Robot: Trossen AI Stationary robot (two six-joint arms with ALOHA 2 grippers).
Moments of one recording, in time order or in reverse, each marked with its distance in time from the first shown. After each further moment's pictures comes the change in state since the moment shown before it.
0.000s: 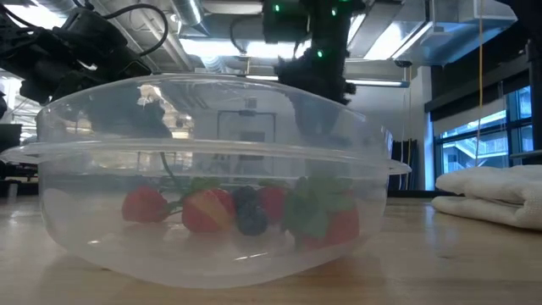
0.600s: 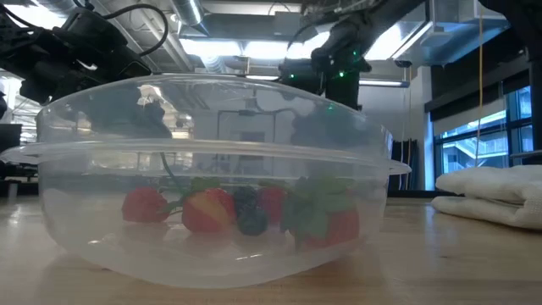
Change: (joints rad) left arm 0.000 0.000 0.000 -0.001 0.000 0.000; right arm -0.179 0.002 -0.286 0.250 -0.131 0.092
